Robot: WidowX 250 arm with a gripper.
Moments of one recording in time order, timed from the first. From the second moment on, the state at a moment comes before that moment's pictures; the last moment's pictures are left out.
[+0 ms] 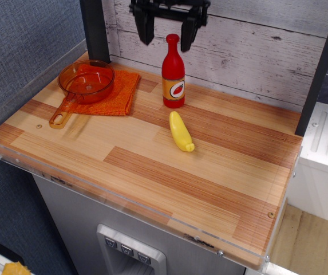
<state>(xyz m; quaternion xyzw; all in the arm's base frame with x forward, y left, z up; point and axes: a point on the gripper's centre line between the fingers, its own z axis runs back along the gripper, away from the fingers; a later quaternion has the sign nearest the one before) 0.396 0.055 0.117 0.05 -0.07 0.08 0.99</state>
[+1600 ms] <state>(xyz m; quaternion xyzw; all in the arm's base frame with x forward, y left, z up) 0.333 -0.099 0.134 0.00 -0.10 -0.13 0.99</state>
